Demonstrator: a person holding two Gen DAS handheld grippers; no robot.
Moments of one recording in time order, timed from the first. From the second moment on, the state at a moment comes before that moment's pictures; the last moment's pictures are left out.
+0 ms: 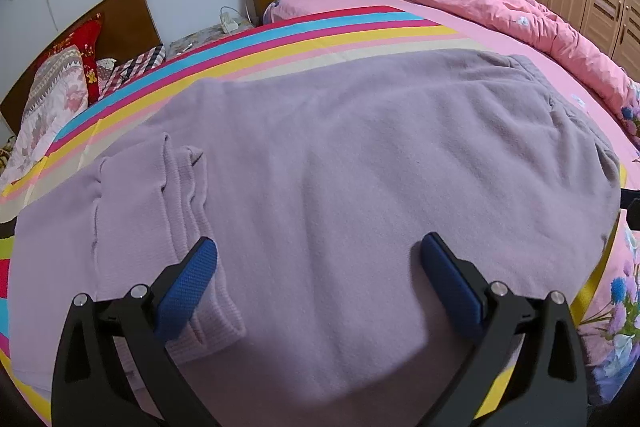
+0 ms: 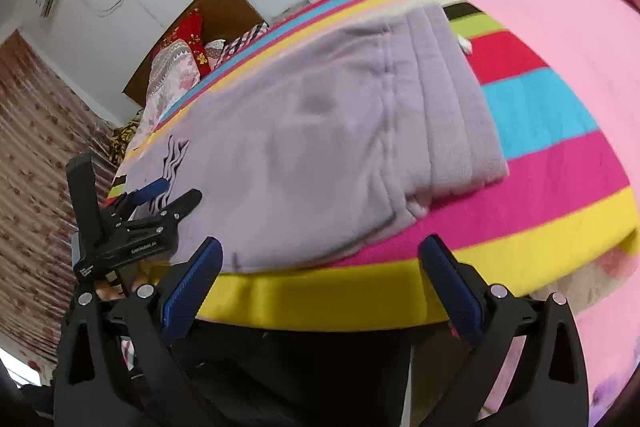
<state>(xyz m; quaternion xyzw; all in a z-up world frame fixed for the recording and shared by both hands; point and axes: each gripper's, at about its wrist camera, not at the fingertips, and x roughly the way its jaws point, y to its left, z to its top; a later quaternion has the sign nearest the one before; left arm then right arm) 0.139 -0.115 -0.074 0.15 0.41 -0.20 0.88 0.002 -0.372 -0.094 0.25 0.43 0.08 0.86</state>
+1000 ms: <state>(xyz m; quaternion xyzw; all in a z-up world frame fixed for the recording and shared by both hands) 0.175 -0.009 -0.075 0.08 0.44 -0.10 0.89 0.007 -0.416 -0.112 0.43 0.34 -0.01 0.84</state>
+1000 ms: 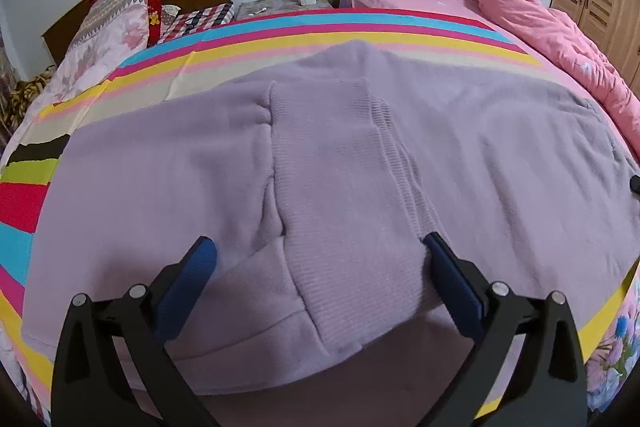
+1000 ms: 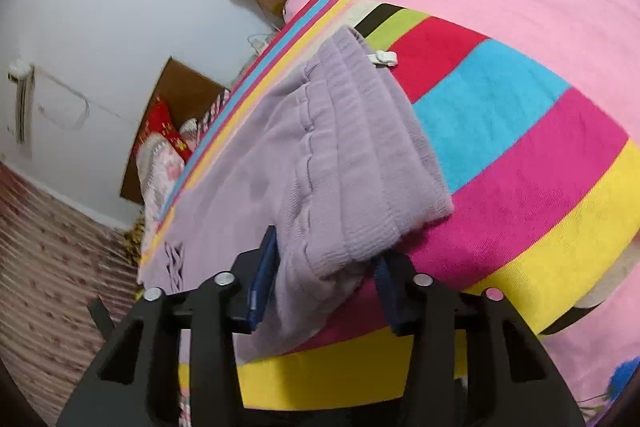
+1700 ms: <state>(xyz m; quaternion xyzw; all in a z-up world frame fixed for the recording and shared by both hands) 0.140 0.195 -0.031 -0.30 0.38 -0.15 0.86 0.067 -0.008 -0.072 -0.20 0.27 0.20 0.92</state>
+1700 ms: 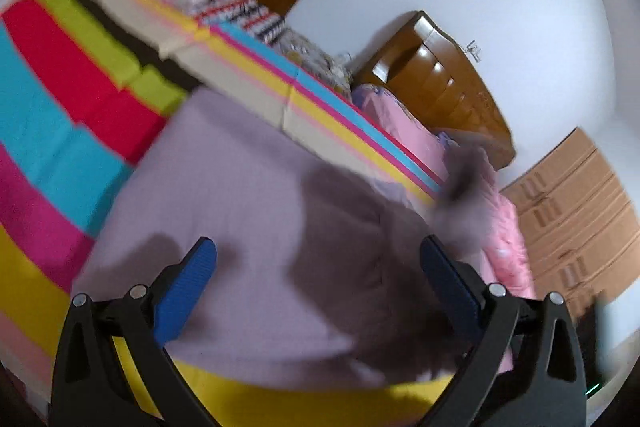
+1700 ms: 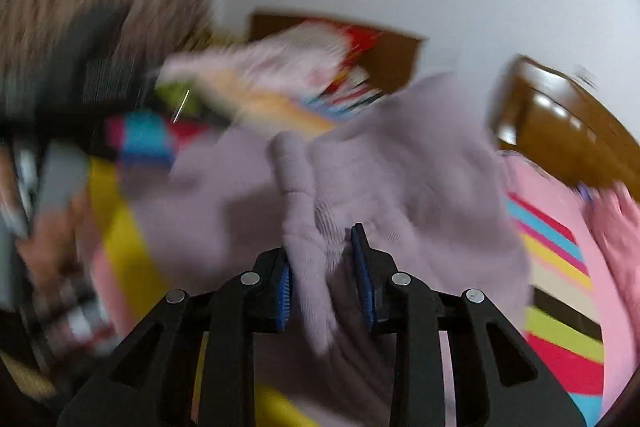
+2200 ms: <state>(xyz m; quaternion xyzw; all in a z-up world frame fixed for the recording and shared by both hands) 0.165 0.104 -0.039 -0.33 0.47 -0.36 0.74 0.031 -0.002 -0.076 -0.28 0.17 0.15 0.93</state>
